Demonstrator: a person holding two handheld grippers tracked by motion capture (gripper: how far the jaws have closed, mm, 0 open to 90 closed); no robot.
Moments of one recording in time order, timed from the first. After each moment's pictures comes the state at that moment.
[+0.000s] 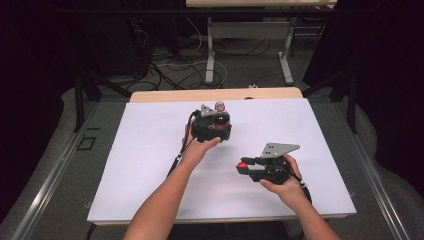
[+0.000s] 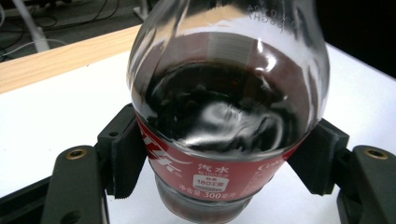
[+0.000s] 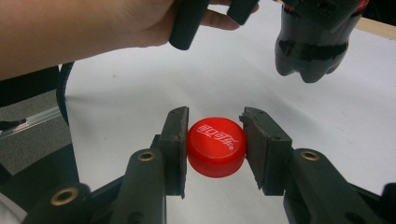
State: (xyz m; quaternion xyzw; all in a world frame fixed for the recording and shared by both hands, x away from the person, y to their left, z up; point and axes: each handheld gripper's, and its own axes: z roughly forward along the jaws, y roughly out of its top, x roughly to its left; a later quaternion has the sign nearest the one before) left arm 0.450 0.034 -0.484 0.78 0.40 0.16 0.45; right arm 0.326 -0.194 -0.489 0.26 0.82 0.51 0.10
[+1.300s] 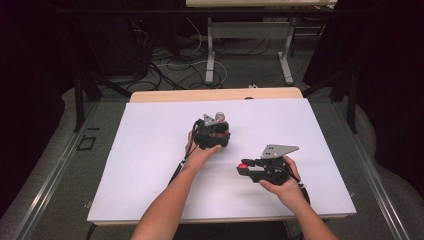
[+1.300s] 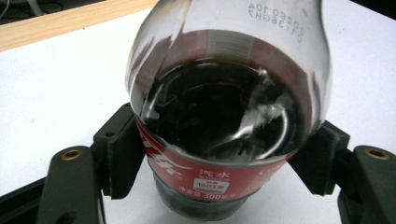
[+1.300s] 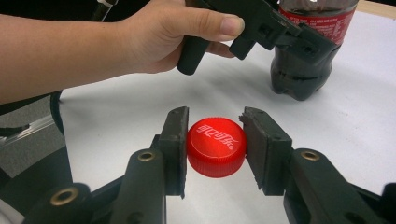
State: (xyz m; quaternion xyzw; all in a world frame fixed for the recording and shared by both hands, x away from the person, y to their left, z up) left arm 0.455 0.031 -0.529 0.79 0.40 0.17 0.43; right arm 0.330 -0.196 -0.505 0.28 0.81 0.51 0.09
